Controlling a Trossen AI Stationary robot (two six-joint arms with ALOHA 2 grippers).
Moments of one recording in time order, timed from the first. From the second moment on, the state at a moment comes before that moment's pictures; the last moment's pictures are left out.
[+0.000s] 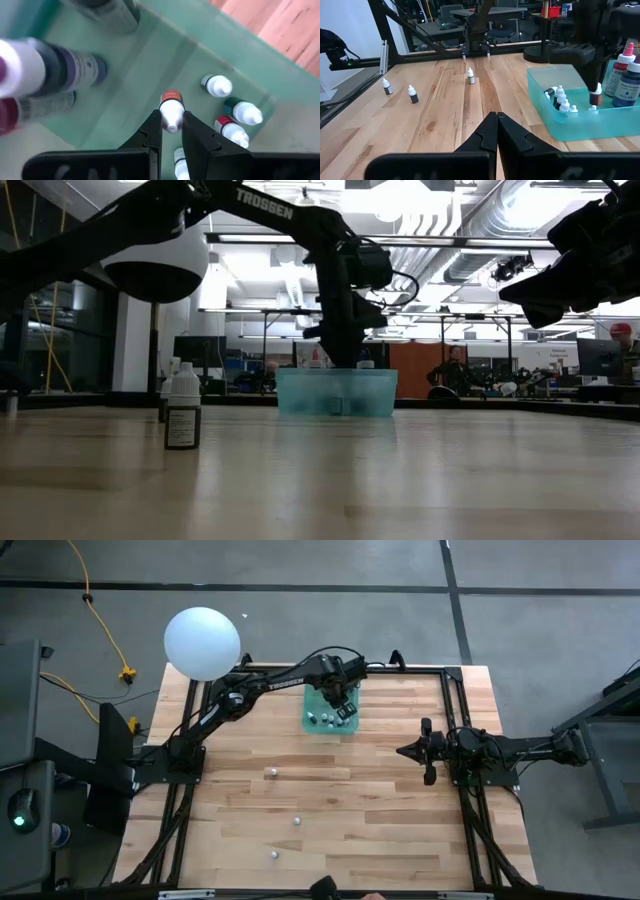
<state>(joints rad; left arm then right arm) 0.37 2.43 2.34 -1.17 -0.11 -0.17 0.01 0.18 0.01 0.04 0.05 0.10</state>
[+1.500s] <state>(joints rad) 0.35 2.47 2.33 -1.15 -0.01 0.07 0.01 0.18 0.01 0.04 0.05 0.10</state>
